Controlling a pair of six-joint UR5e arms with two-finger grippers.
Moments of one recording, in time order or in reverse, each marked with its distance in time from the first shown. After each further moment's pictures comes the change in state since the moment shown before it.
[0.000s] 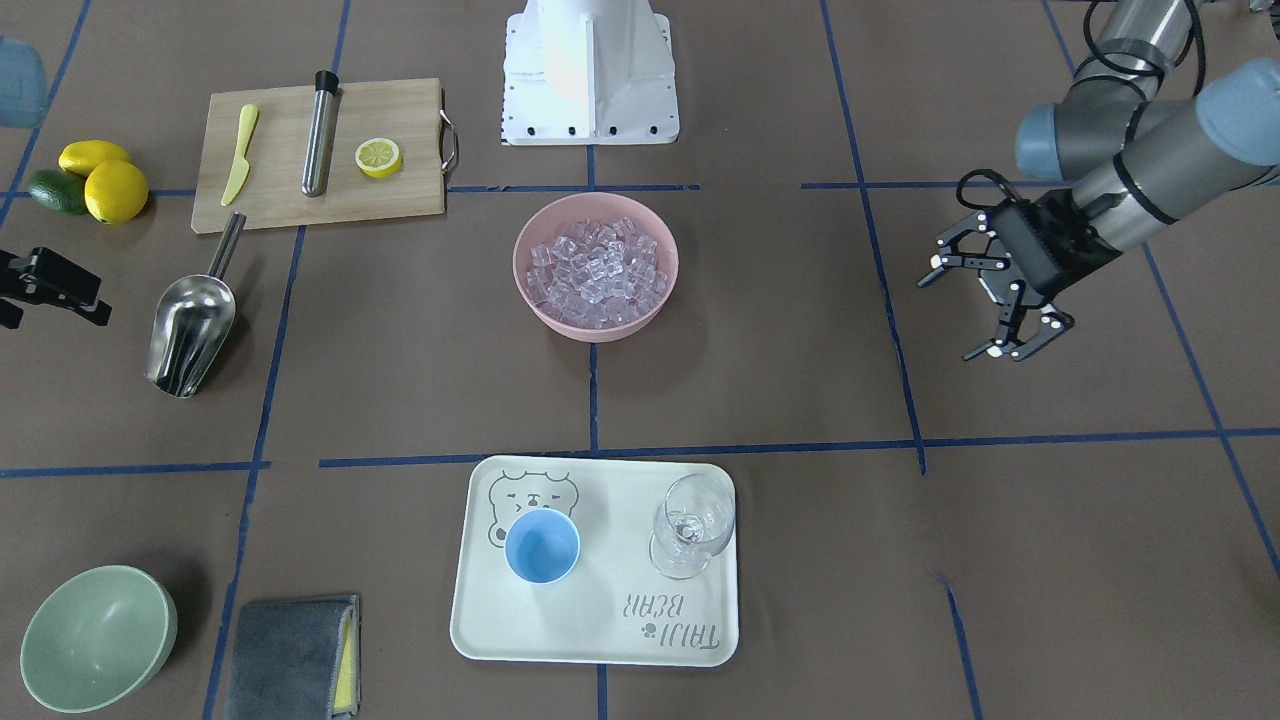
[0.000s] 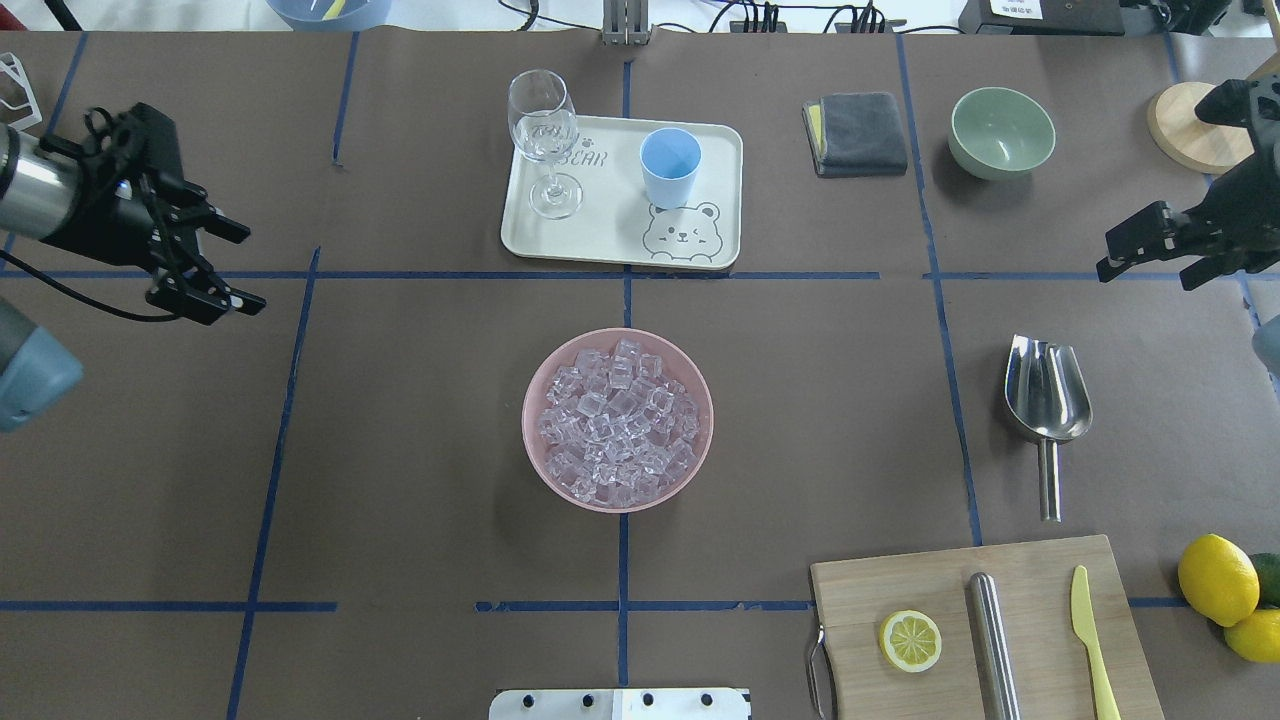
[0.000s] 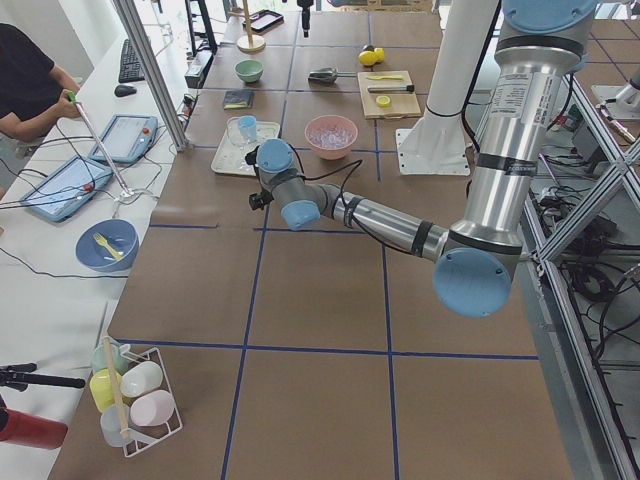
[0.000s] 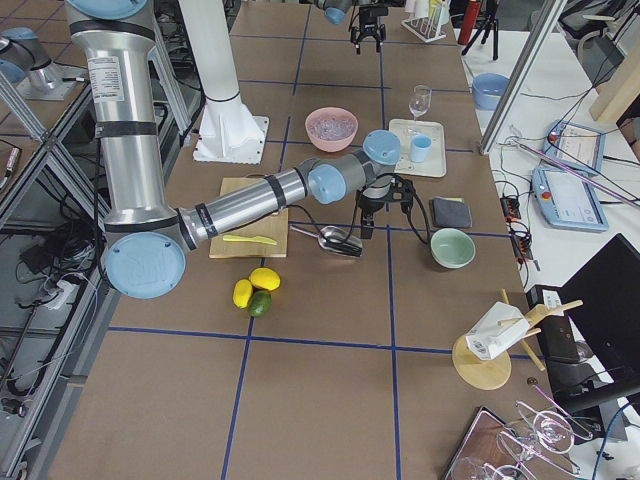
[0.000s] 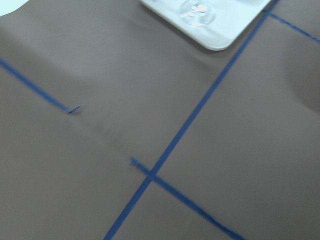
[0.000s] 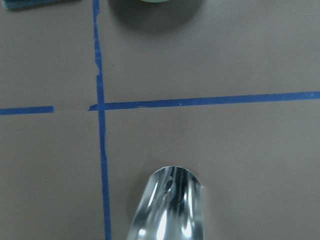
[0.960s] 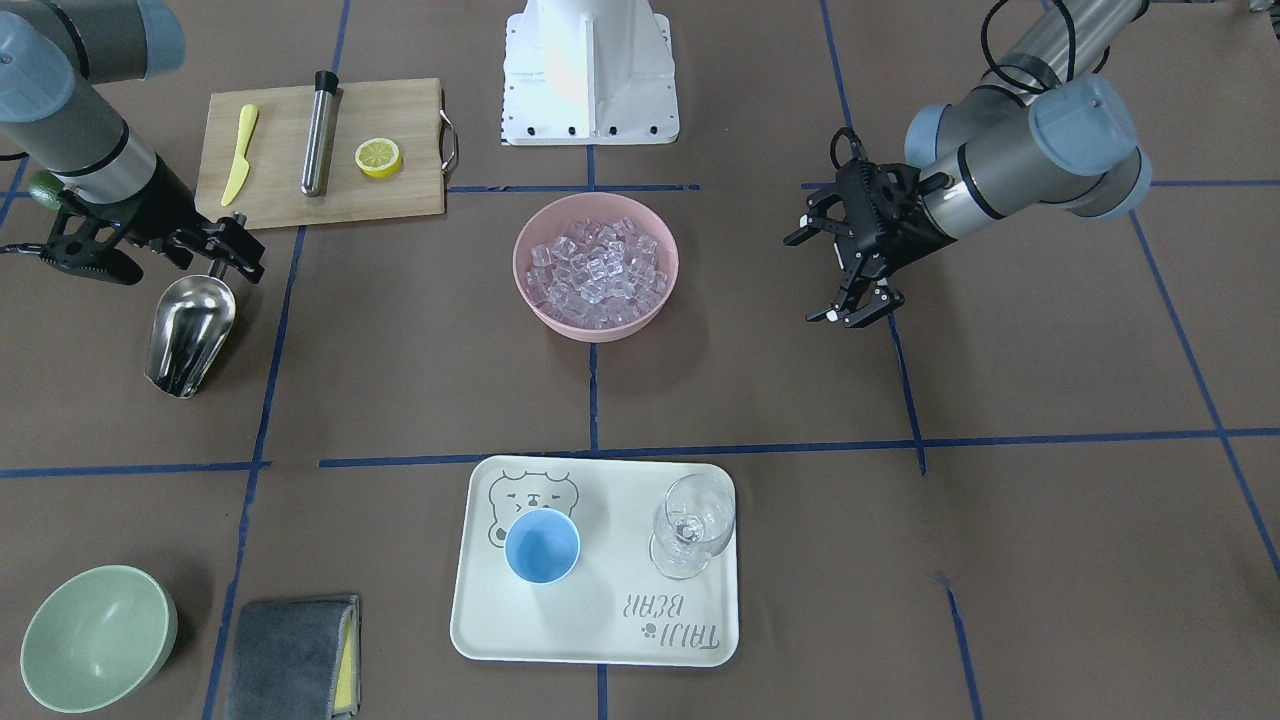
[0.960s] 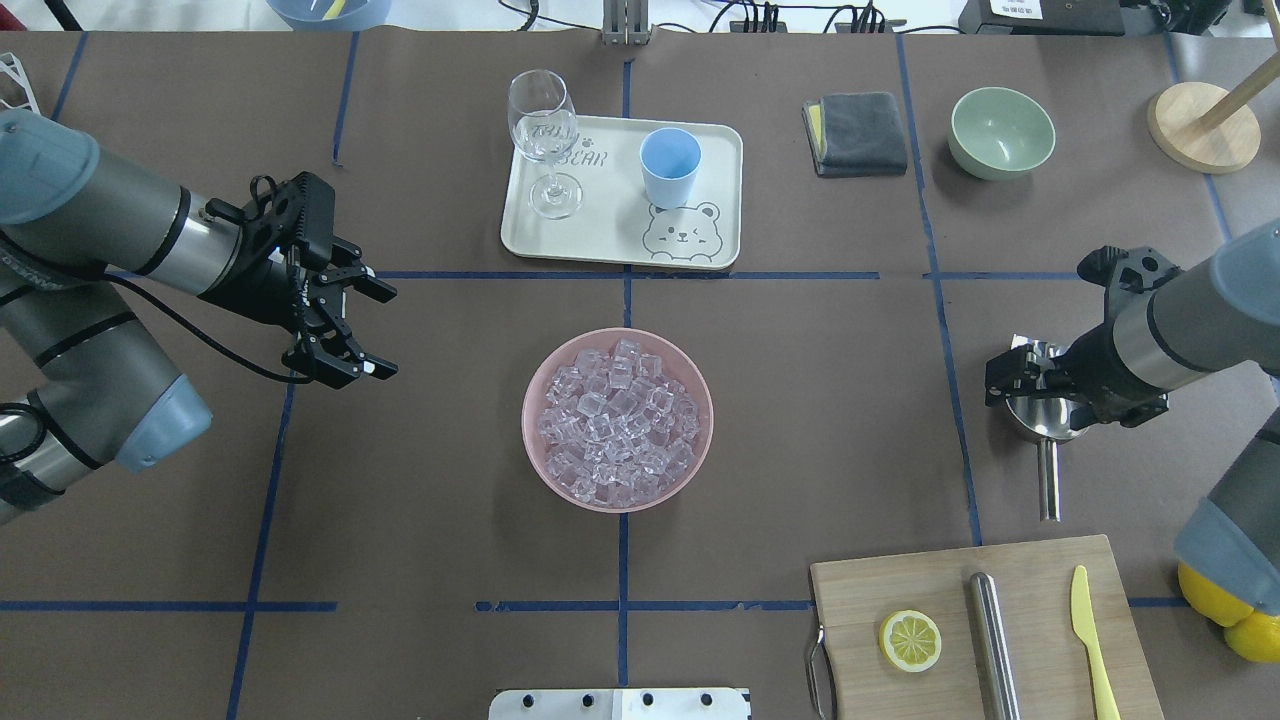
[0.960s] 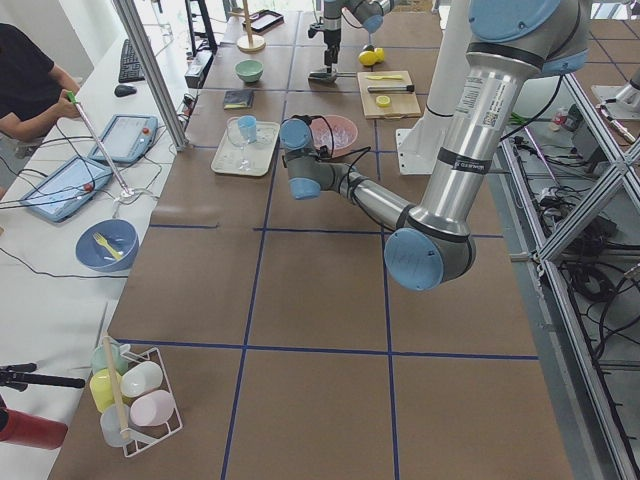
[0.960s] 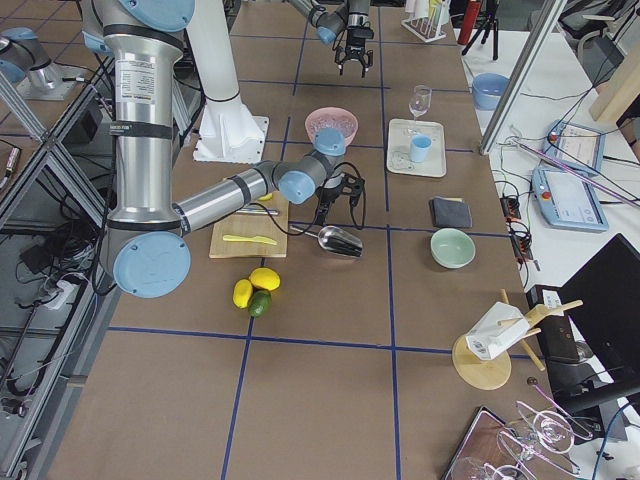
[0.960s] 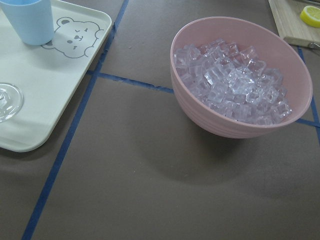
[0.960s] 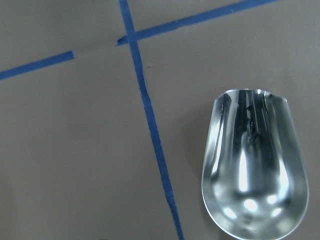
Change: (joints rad) left arm 0.156 -0.115 0.020 -0.066 -0.006 -0.074; right arm -0.361 -0.164 0.090 0.261 -0.225 0.565
